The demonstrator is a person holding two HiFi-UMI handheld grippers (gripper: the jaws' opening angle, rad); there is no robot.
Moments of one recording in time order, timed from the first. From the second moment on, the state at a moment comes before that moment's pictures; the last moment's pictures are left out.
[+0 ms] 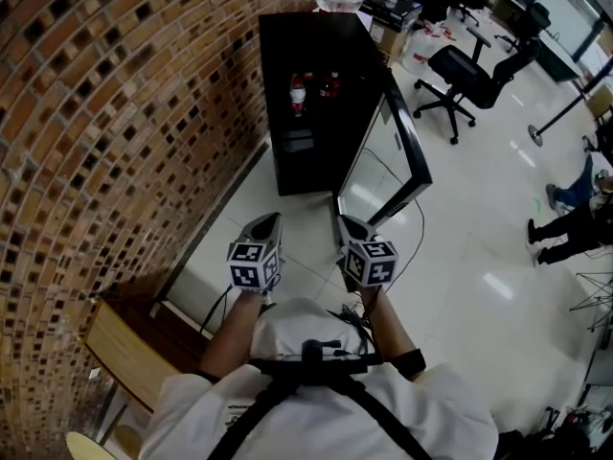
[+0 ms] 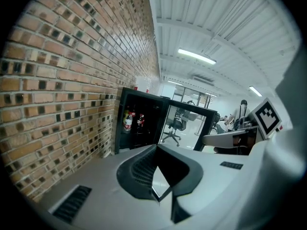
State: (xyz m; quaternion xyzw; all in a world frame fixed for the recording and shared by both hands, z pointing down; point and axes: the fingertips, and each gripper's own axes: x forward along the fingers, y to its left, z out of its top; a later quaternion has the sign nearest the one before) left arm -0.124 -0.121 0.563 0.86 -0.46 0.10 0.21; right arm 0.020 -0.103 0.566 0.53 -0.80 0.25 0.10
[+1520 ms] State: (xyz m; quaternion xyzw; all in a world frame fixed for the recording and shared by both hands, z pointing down) left arm -0.109 -0.122 0.568 0.85 -0.46 0.11 0.22; right arm 0.038 -0.105 0.564 0.54 -0.80 0.26 0.08
